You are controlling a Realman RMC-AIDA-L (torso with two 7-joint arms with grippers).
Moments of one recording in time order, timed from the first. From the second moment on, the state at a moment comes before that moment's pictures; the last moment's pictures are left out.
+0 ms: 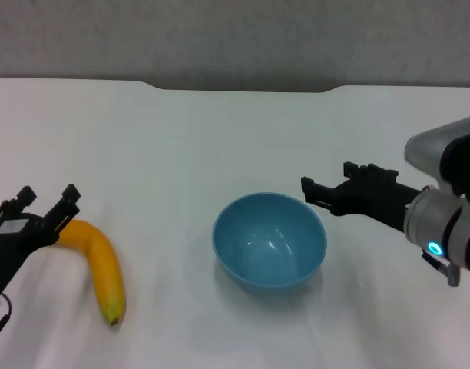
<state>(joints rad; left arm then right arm) -0.11 -2.03 -1.34 -0.61 0.01 -0.89 2.51 0.19 2.00 -1.91 -1.33 0.87 0.34 -0.43</state>
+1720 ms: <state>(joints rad) 0.00 -2.04 -1.36 -0.92 0.13 -0.61 2.48 0.38 2.01 -1.93 -1.18 0.46 0.59 0.06</state>
